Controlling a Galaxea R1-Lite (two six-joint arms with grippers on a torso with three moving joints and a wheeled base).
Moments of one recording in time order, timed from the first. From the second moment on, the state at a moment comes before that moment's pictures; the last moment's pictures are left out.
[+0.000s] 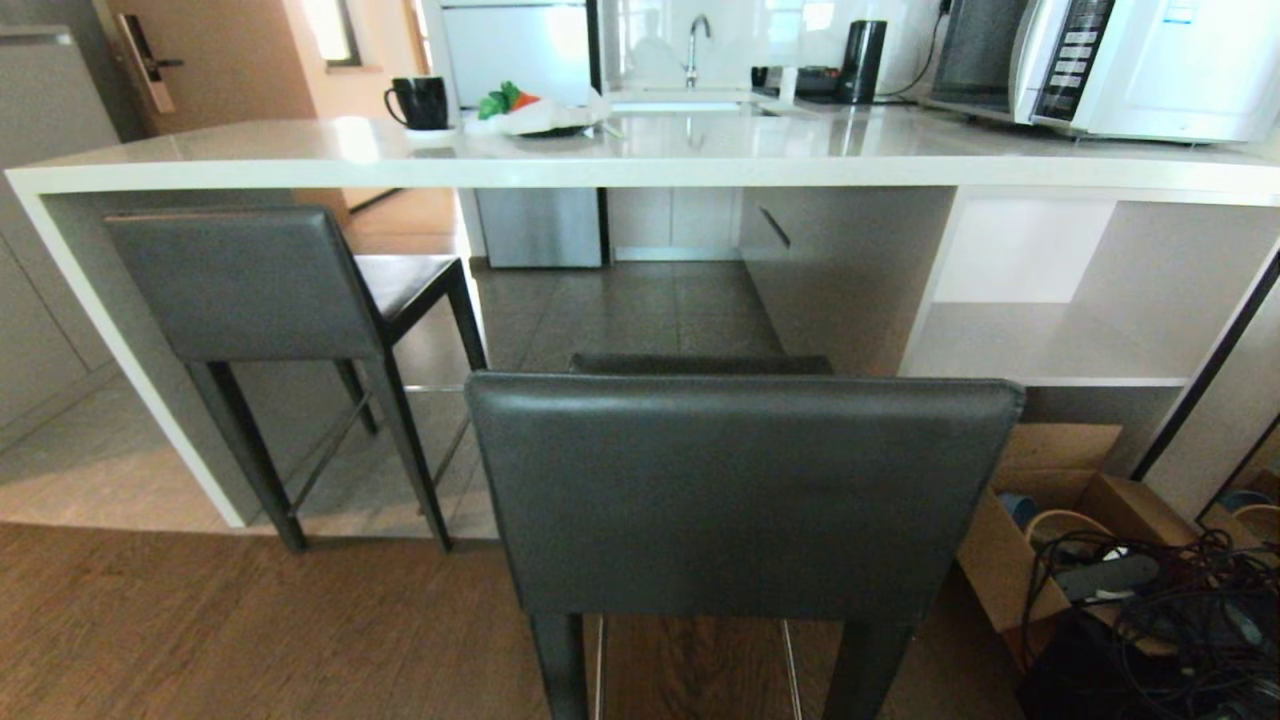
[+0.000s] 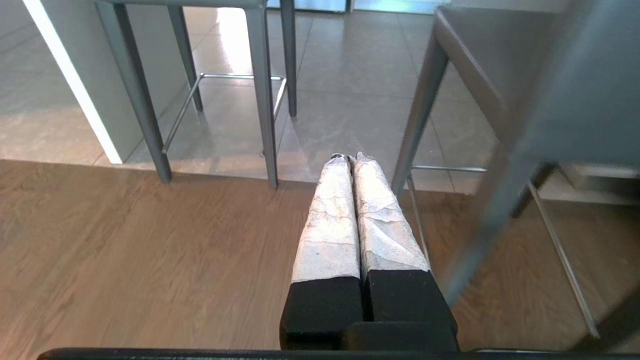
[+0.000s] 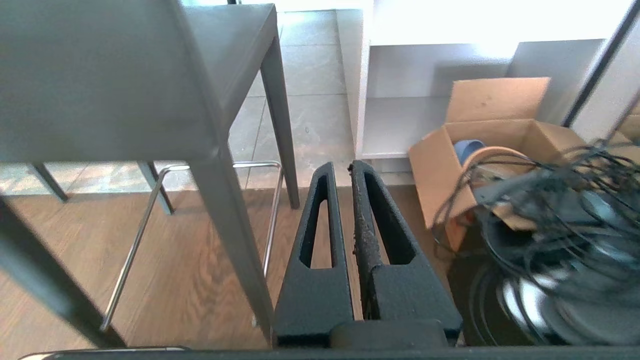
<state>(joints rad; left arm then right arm) 0.00 0.00 0.00 -0.01 0.00 -0.03 -0.01 0.00 0.00 -0.01 0.00 0.00</state>
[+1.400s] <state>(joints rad) -0.01 0.00 0.00 -0.01 0.00 -0.03 -0.01 0.00 0.00 -0.01 0.00 0.00</state>
